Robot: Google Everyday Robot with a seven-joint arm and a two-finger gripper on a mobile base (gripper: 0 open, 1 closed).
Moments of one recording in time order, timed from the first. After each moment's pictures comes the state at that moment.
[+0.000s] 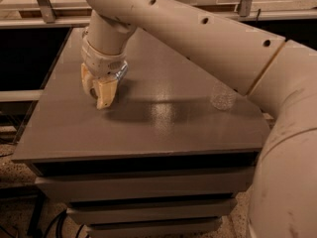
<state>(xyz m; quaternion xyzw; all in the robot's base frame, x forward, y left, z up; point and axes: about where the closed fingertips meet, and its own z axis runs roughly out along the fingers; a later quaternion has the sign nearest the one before) 0.560 0.160 0.869 -0.89 0.39 0.06 0.21</state>
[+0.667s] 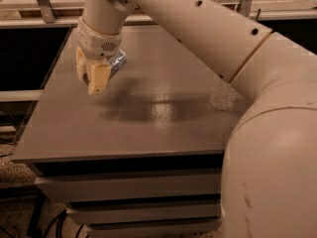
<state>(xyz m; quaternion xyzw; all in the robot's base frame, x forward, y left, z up) 0.568 0.169 0.901 -0.87 0.43 0.11 0.20</state>
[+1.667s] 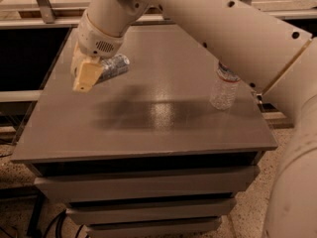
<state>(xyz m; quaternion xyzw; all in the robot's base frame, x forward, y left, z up) 0.548 0.183 0.929 -0.79 0.53 0.17 0.27</state>
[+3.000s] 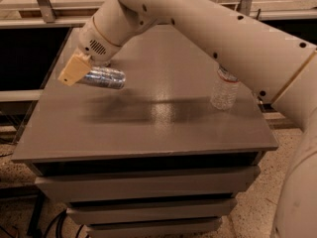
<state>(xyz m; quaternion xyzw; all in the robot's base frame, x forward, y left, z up) 0.567 0.203 0.930 -0.63 0.66 0.28 0.31</state>
